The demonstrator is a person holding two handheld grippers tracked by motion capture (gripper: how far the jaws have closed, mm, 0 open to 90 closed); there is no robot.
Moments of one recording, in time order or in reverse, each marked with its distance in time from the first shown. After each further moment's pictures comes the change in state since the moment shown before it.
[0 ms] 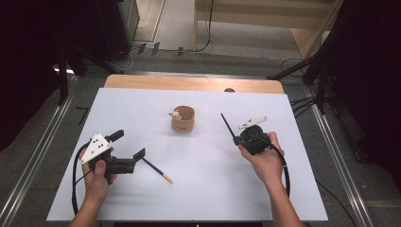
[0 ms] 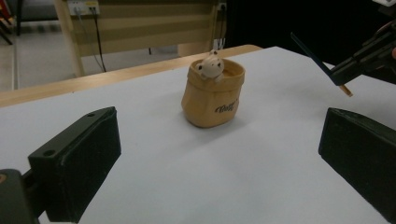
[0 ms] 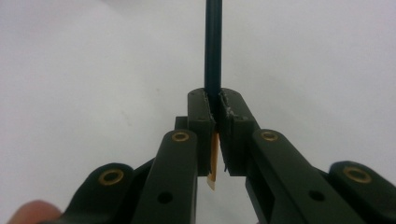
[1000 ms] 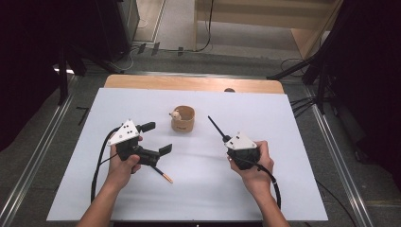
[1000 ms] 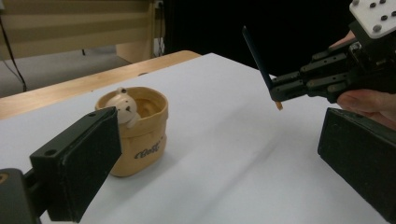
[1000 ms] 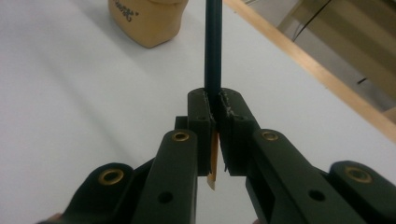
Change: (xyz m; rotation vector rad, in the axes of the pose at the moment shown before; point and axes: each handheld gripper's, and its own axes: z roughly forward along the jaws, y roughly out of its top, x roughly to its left) left arm -0.029 0.030 0.050 0.035 -0.254 0.008; right arm 0.060 -0.013 -0.011 -0.275 -0.214 -0.209
